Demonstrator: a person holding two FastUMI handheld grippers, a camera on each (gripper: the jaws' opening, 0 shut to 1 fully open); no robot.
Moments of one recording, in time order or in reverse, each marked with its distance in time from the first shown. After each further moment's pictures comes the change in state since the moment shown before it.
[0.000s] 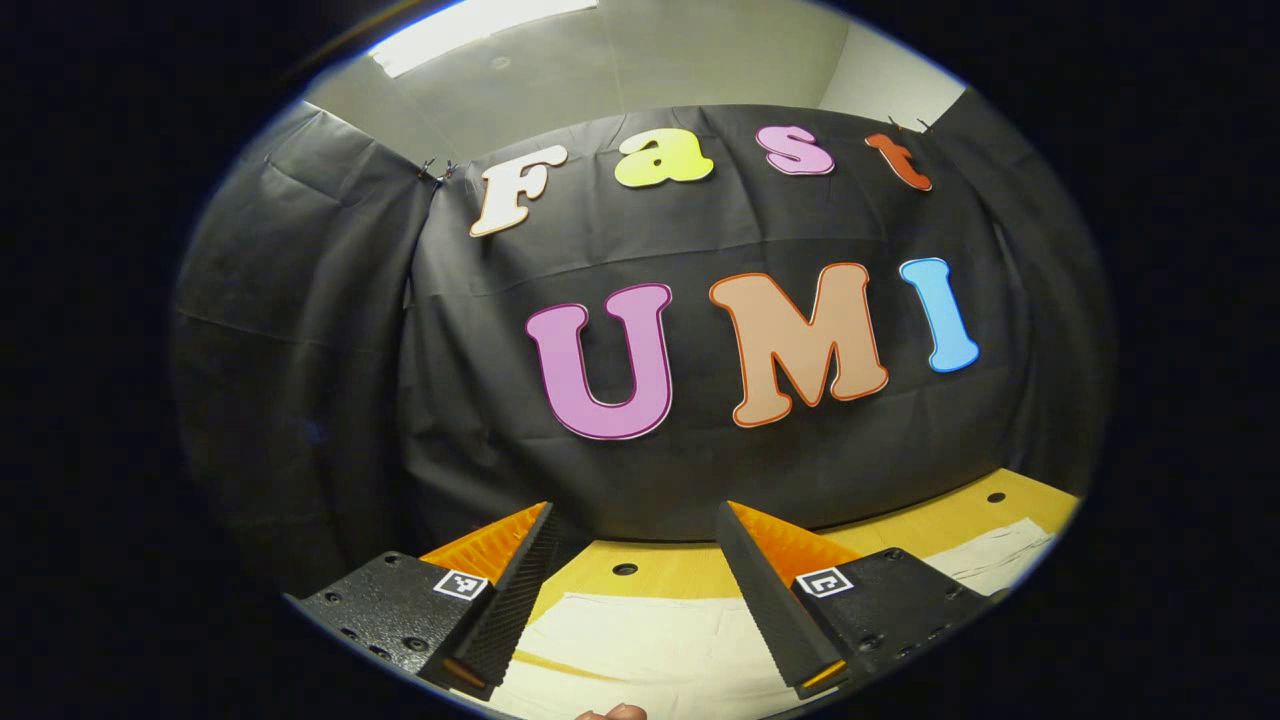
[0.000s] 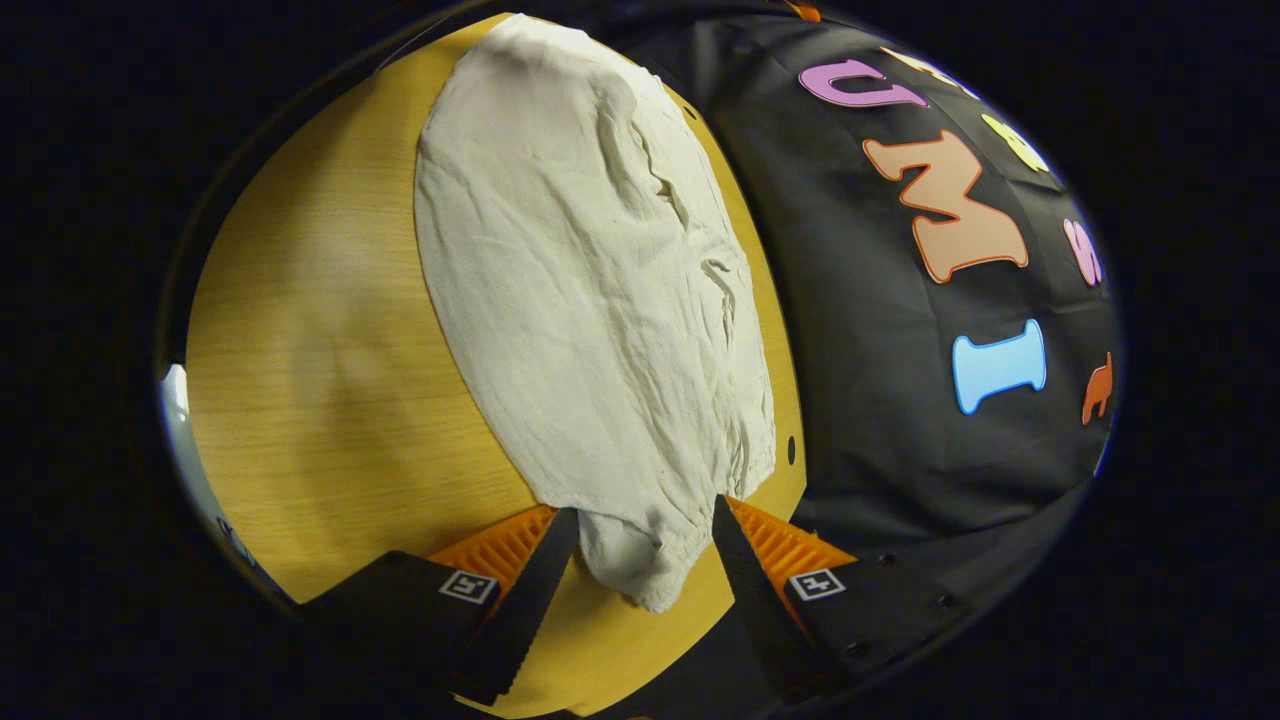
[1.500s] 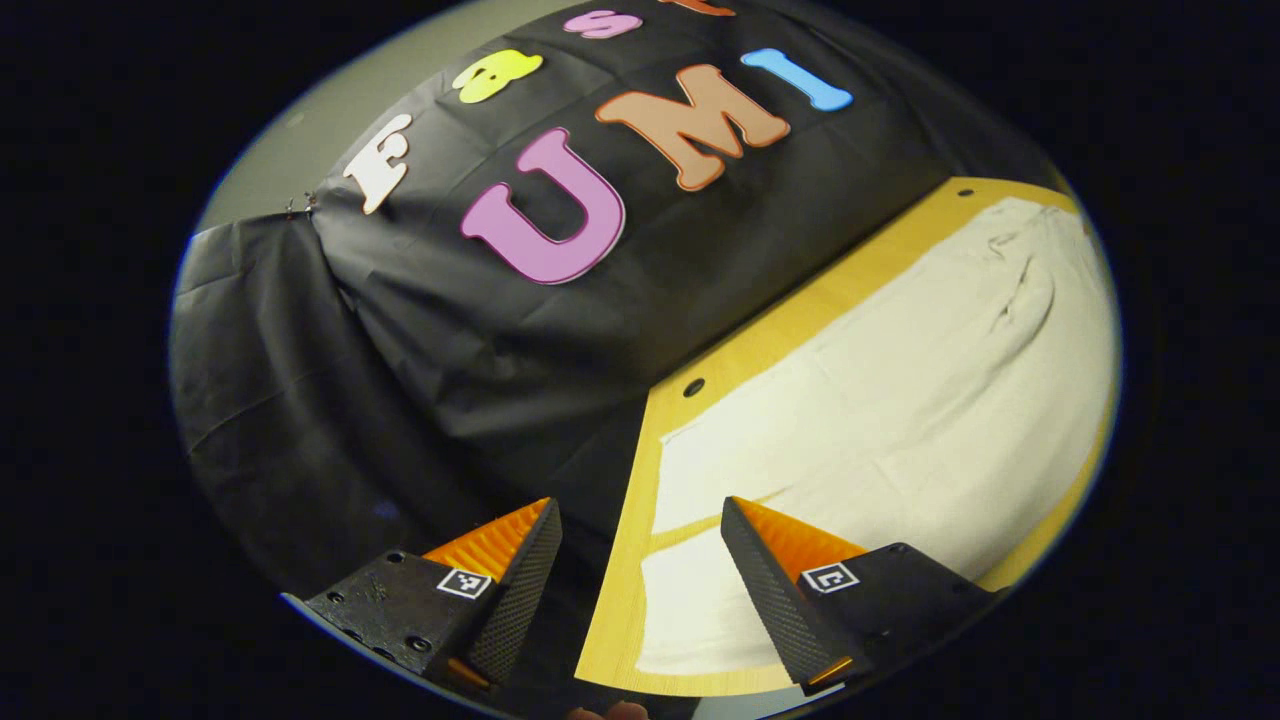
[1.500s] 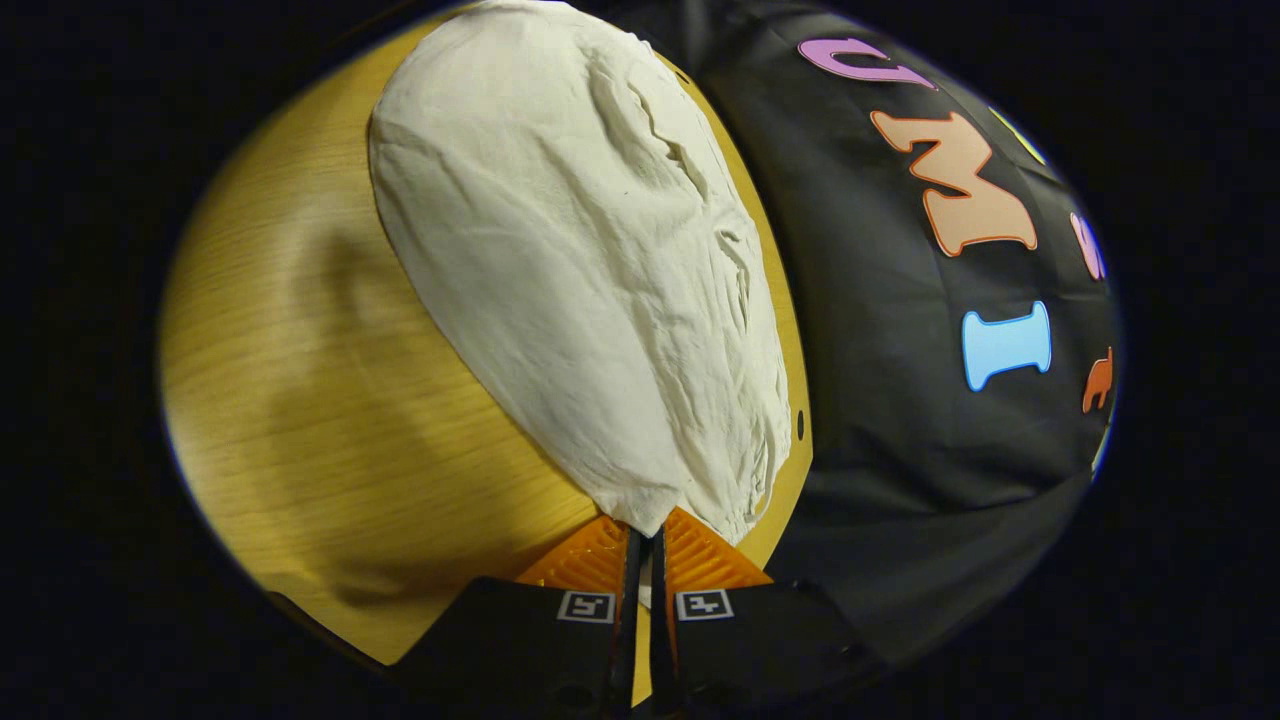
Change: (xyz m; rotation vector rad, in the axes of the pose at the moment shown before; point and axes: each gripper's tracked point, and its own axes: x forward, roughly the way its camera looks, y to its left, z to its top) left arm -0.084 0.122 -0.209 0.602 0.402 -0.106; right arm 0.021 0.016 0.009 0.034 0.138 -0.025
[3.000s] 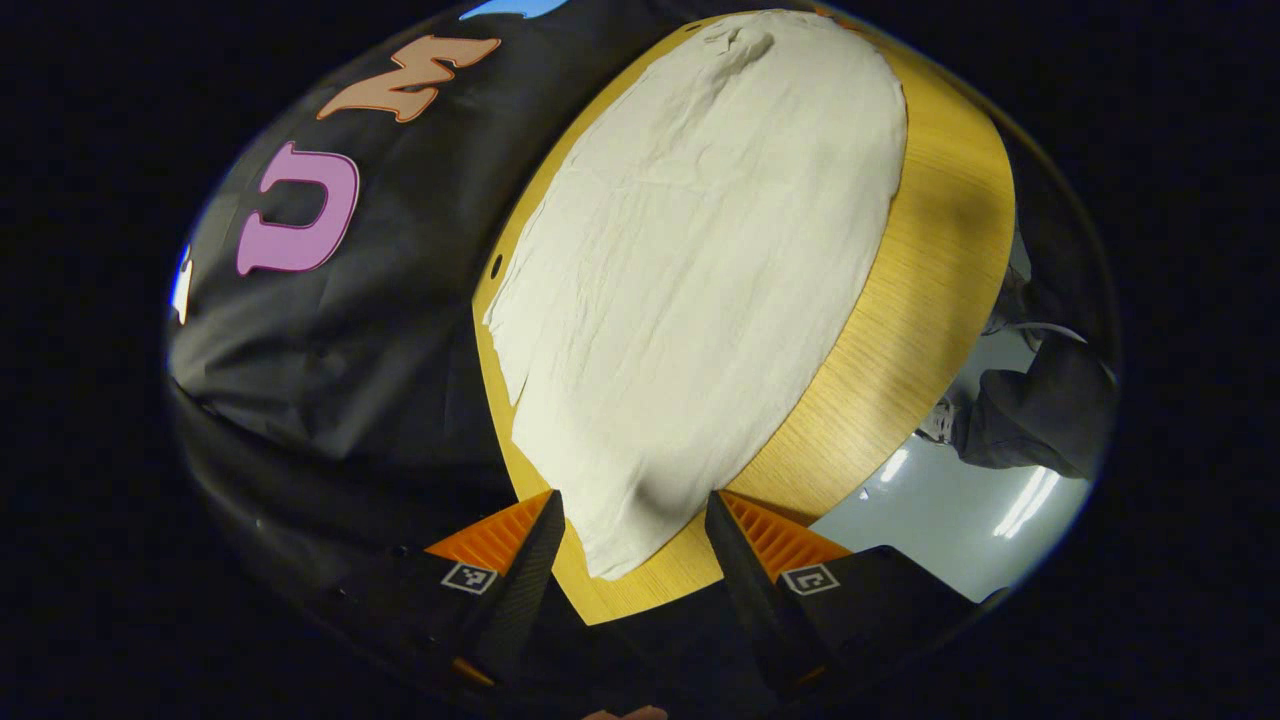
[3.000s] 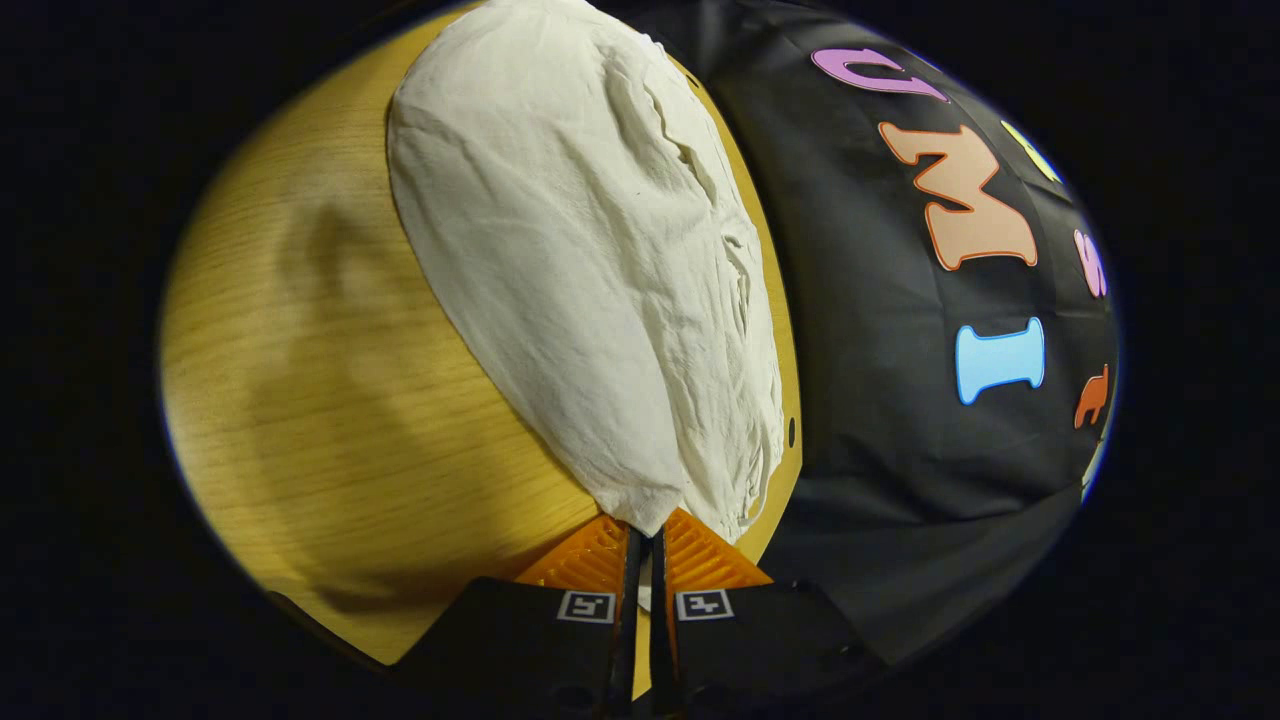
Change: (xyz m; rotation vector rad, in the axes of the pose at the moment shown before) left arm -0.010 -0.064 -0.160 0.531 0.271 -0.404; right arm -0.003 0.000 0.002 -0.034 -0.005 -0.026
